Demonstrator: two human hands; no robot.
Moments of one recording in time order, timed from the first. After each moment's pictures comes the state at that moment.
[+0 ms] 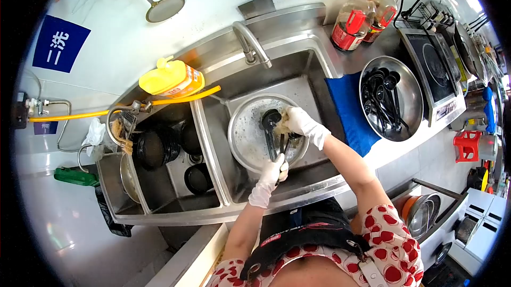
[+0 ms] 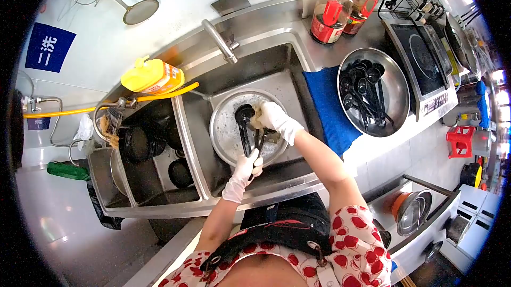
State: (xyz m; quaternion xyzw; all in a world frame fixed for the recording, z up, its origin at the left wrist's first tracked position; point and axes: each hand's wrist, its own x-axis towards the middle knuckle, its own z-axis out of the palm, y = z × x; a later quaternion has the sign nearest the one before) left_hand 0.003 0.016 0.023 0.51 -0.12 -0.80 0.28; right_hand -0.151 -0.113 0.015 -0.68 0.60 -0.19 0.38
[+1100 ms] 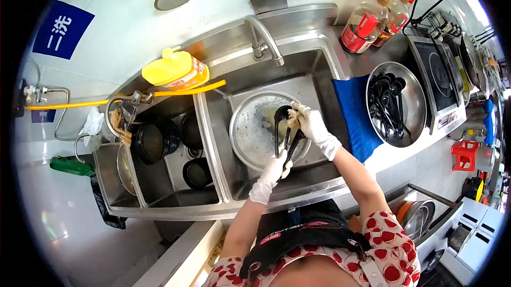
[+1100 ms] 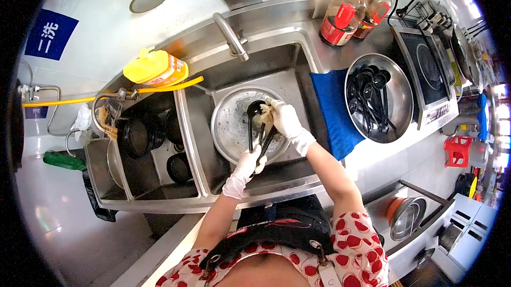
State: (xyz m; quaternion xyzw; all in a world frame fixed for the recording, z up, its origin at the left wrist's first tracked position) left_hand 0.006 0.007 0.018 0.55 -0.16 -0.79 0.24; right_hand -0.162 -0.091 0.009 -0.64 0.58 -0.35 0.36
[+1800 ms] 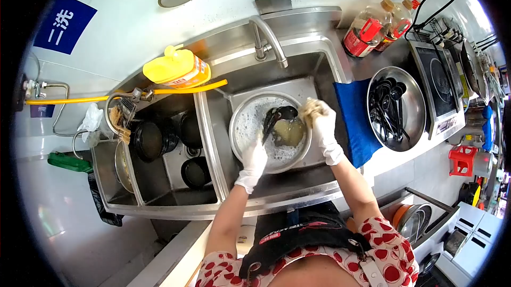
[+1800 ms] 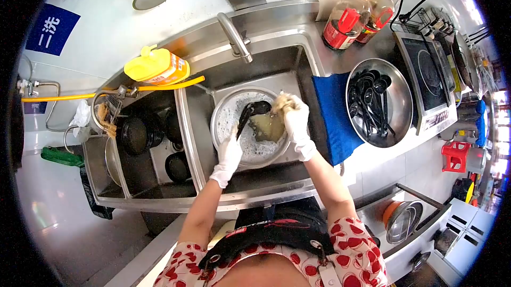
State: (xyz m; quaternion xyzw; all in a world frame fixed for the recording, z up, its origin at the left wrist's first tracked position) left_hand 0.057 -0.025 -0.017 0.66 -0.72 -0.19 0.11; right_hand -0.166 -0.095 0.028 -0.35 0.49 -0.59 0.54
